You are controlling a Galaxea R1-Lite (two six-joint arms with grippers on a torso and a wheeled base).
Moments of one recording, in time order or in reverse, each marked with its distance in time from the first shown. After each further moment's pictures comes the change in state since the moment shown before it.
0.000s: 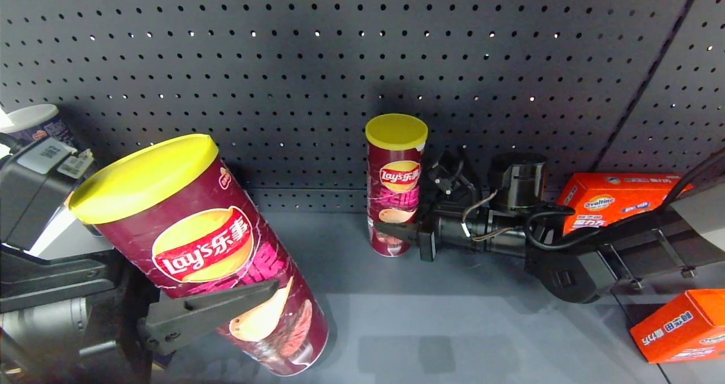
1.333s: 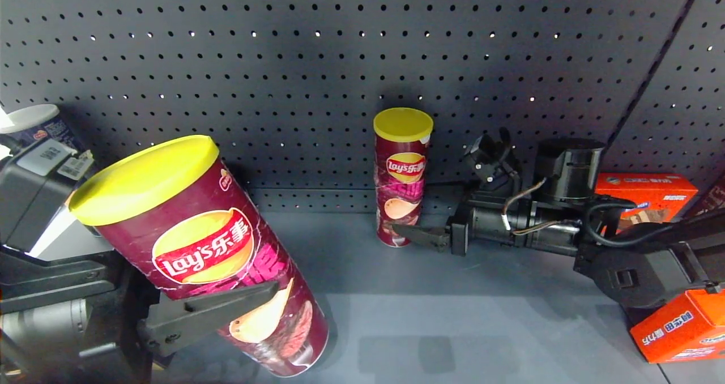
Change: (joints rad) left arm -0.003 0.000 0.001 0.001 0.000 0.003; right arm -0.046 -0.139 0.100 0.021 0.008 -0.002
